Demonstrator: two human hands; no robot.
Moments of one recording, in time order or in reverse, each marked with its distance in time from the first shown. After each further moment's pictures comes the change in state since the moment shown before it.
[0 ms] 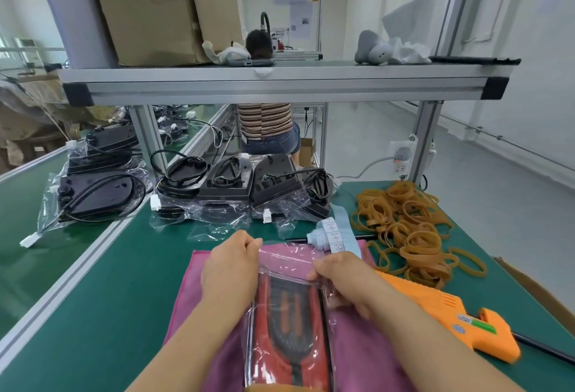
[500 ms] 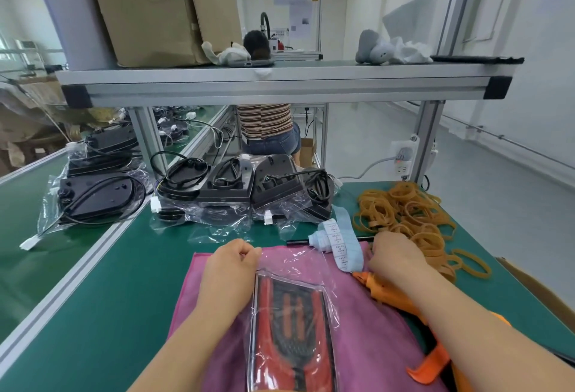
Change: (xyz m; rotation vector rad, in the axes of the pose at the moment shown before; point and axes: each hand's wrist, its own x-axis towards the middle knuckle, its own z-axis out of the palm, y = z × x) left_hand 0.010 -0.016 0.002 -0.124 -0.063 -0.030; right_hand 0.040 0.000 -0.071 -1.089 0.424 0.047
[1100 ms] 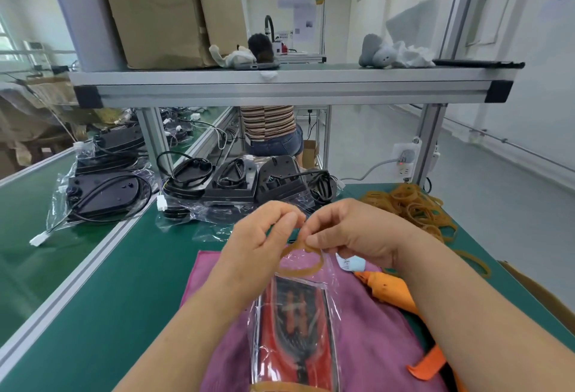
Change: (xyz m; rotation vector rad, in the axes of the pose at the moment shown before) left_hand -0.032 0.058 -0.029 -0.355 -0.163 0.557; right_hand -0.078 -0.058 -0.087 0.910 -0.494 -0.583
